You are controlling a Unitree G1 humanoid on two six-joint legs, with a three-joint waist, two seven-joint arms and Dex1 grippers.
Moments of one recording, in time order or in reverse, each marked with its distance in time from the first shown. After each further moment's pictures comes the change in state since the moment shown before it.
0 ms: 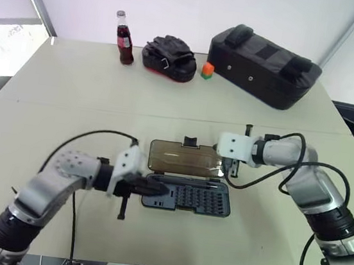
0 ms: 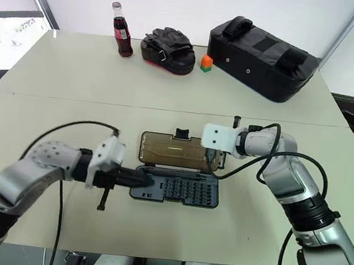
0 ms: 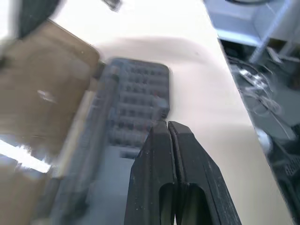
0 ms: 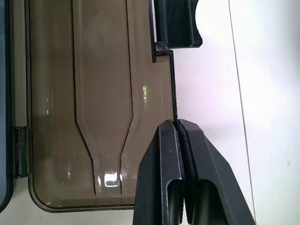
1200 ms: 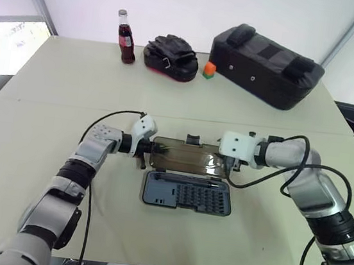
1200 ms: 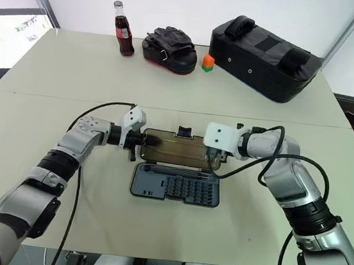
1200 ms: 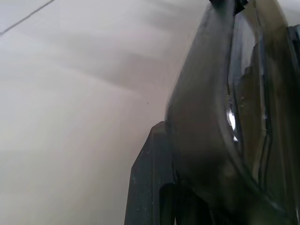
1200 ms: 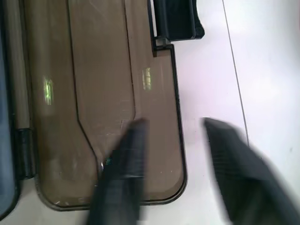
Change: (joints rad) left arm -0.489 -0.299 -0.122 1.036 0.365 -0.388 -0.046; right arm 0.031 0.009 -0.023 -0.065 0.006 0.090 -0.012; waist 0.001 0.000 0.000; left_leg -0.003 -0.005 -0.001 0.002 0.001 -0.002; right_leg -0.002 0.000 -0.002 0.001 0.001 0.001
